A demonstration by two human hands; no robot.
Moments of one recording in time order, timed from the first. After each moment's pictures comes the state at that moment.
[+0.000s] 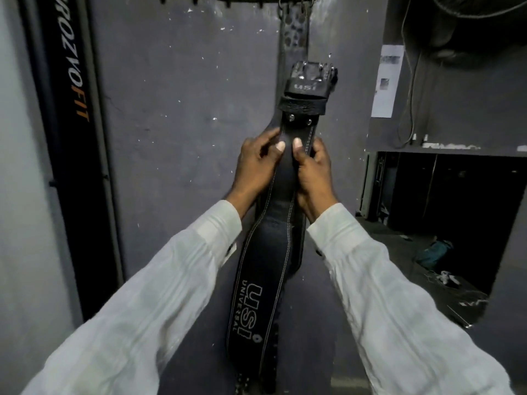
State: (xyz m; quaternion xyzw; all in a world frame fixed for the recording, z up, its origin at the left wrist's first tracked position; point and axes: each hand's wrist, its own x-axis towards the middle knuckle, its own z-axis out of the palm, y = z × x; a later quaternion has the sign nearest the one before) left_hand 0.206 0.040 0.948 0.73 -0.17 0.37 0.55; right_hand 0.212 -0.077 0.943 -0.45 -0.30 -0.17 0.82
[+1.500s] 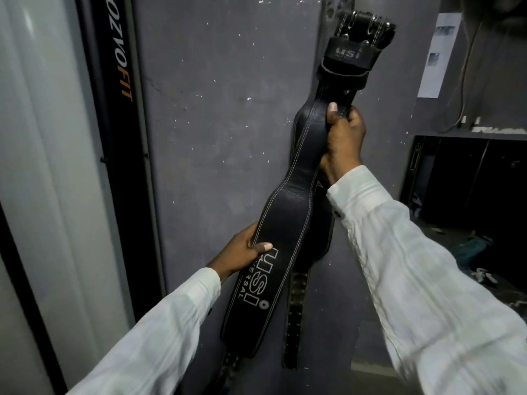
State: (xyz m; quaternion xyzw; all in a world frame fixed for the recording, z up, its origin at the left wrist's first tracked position) left_hand 0.161 0.127 0.760 0.82 -0.11 0.12 0.55; right_hand 0.233 -0.045 0.969 -0.39 -0.21 -0.22 0.87
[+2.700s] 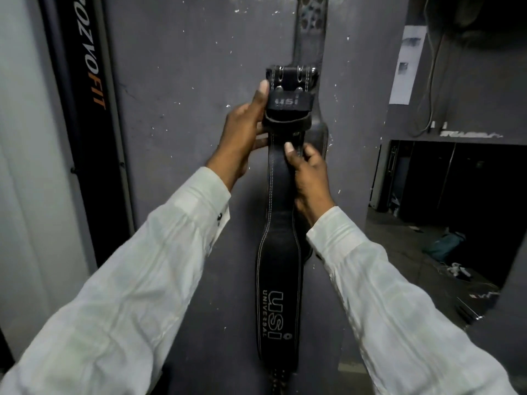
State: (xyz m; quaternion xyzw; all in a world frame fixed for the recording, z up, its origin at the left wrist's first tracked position) left_hand 0.144 0.065 0.989 0.65 -0.16 0.28 0.69; right_hand 0.214 -0.044 0.913 -0.47 -0.29 -0.13 0.82
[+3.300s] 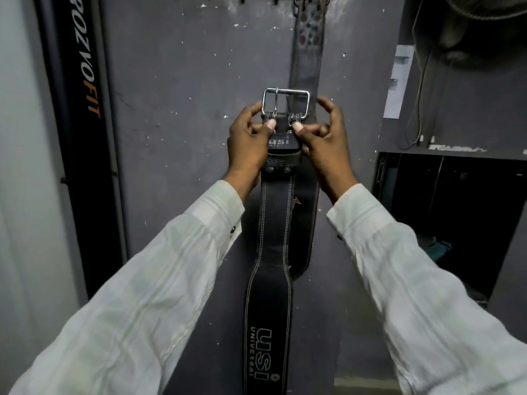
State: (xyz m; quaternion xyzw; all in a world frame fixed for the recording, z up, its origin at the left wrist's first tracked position) left_hand 0.188 0.064 0.979 0.61 -0.13 0.43 0.65; right_hand 0.204 -0.074 0.982 -0.60 -0.32 -0.27 0.68
